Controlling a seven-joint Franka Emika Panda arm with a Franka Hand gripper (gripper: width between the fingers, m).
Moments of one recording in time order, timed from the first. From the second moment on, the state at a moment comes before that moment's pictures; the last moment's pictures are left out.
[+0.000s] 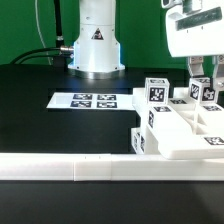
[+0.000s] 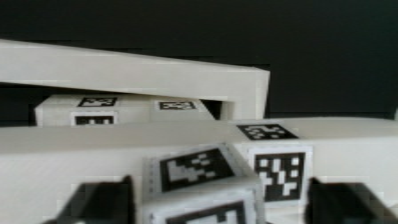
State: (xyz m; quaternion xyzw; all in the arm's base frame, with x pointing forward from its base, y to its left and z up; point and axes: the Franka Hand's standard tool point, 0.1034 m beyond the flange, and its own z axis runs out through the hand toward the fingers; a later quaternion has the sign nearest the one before) arm 0.635 0.126 0.119 -0.75 0.65 -0.04 0.10
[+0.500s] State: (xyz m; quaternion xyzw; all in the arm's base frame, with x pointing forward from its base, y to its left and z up) arm 0.636 0.125 0.120 -0.86 0.50 -0.06 0.09
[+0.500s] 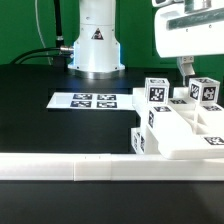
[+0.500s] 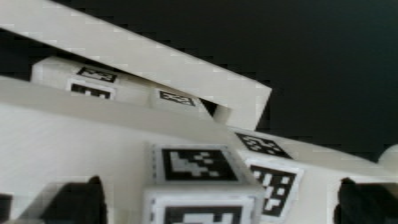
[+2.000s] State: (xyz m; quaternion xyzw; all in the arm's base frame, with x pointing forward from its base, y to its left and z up) arm 0.637 0.118 0.119 -0.99 -0.06 -0.10 0.01
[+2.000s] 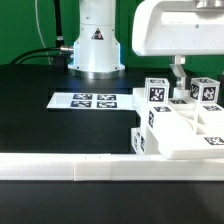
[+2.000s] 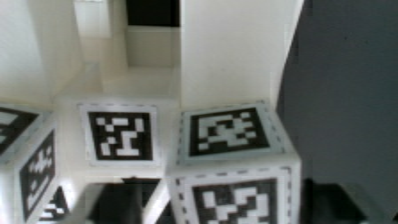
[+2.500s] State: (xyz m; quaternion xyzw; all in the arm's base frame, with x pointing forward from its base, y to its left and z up) arm 0.638 0.118 0.121 -0.99 0.02 -0.10 0.02
